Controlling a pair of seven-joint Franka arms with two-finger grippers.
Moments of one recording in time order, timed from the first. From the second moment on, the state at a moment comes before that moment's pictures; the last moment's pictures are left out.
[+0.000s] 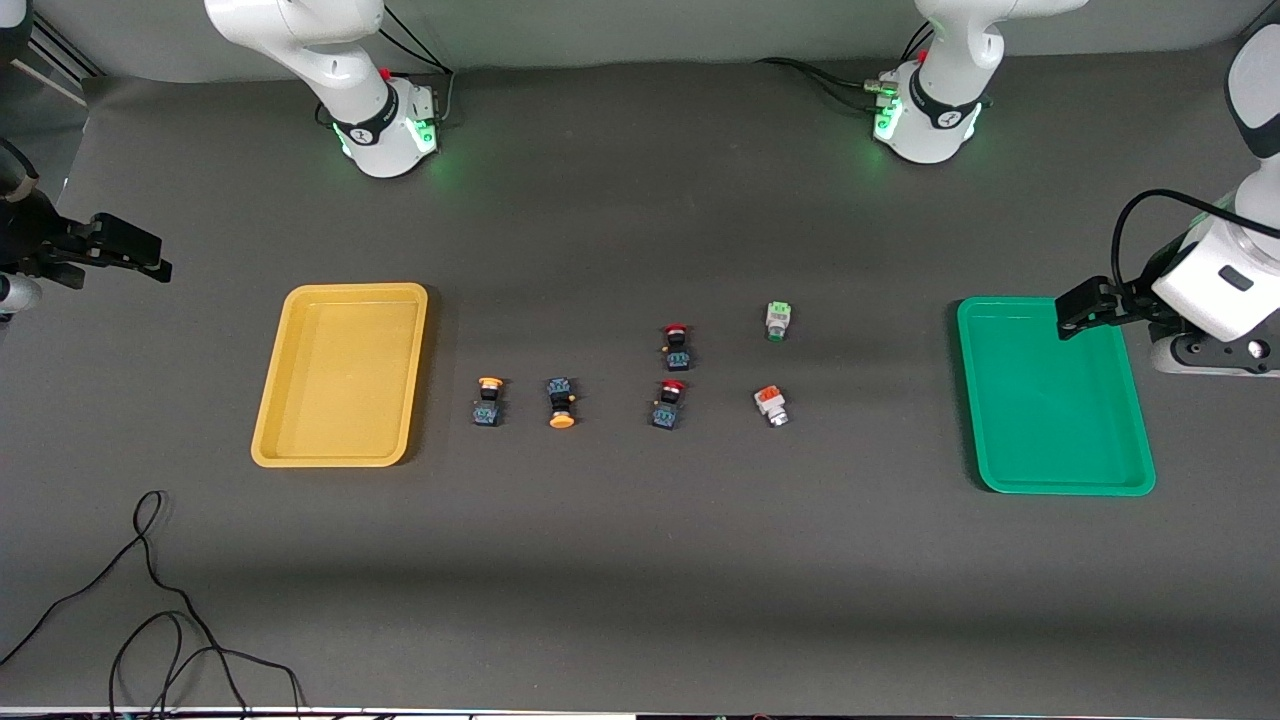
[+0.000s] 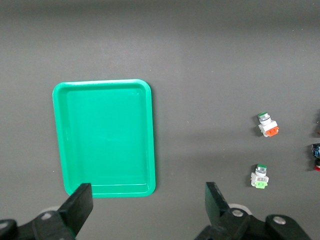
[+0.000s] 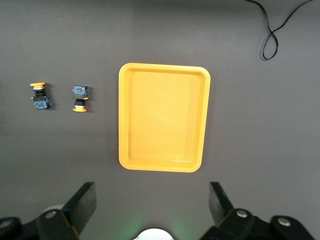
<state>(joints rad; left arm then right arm) 0.03 0.07 -0.11 -1.61 0.02 1.68 -0.02 0.03 0.01 -0.05 -1.51 -0.01 1.44 -0.05</state>
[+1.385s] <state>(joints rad) -0.02 0.12 -0.14 -1.61 0.00 1.71 -0.03 0.04 0.02 -0.04 -1.50 0.01 1.44 -0.03</state>
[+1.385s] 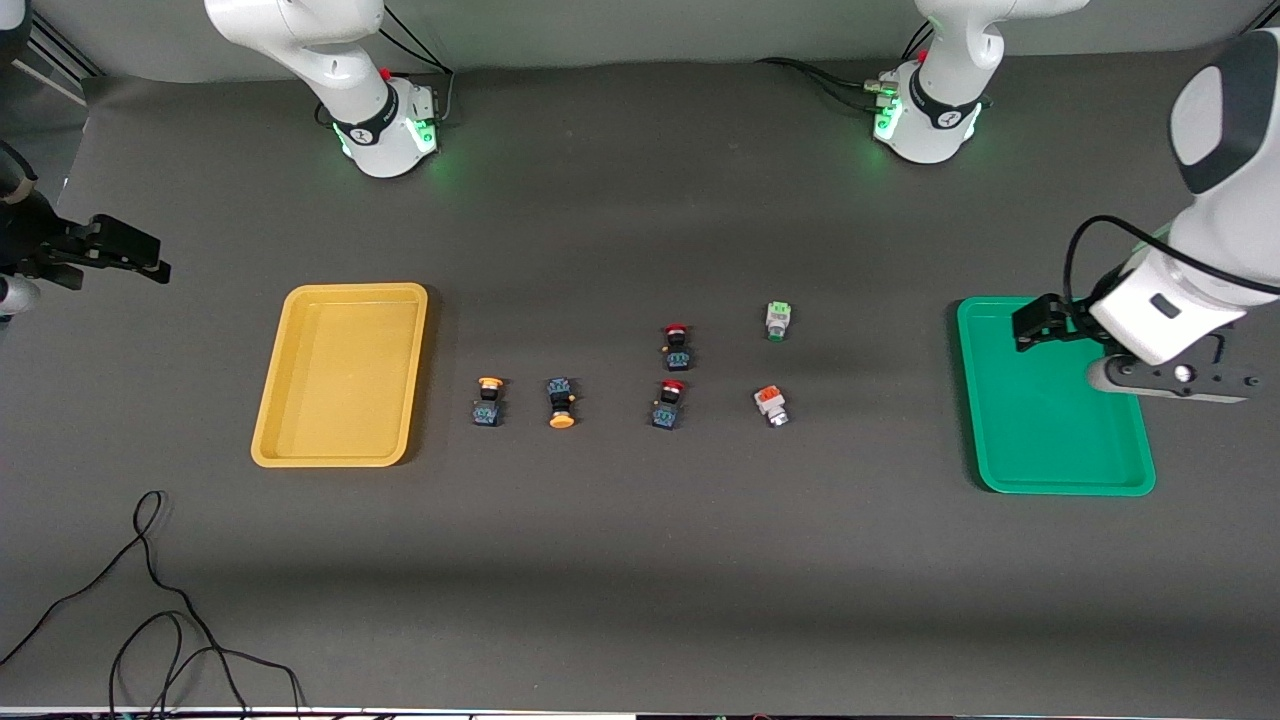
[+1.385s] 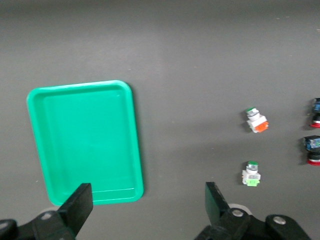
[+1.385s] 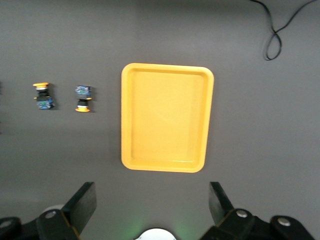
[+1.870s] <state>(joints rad) -0.23 0.17 -0.14 -1.61 -0.06 1.77 -0.24 0.28 0.08 -0.02 -1.51 0.07 1.45 0.35</state>
